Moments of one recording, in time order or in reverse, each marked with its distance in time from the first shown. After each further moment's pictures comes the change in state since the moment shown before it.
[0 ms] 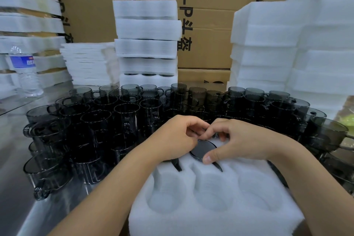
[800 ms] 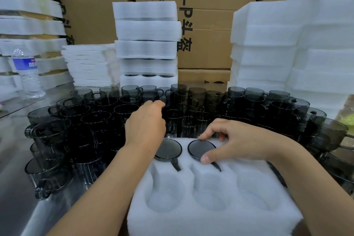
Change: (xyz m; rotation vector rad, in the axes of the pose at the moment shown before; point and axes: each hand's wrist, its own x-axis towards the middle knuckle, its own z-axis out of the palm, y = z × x) left_hand 0.000 -0.019 -0.022 0.690 0.613 -0.267; right_hand 0.000 0.004 0.001 -0.003 0.000 0.011
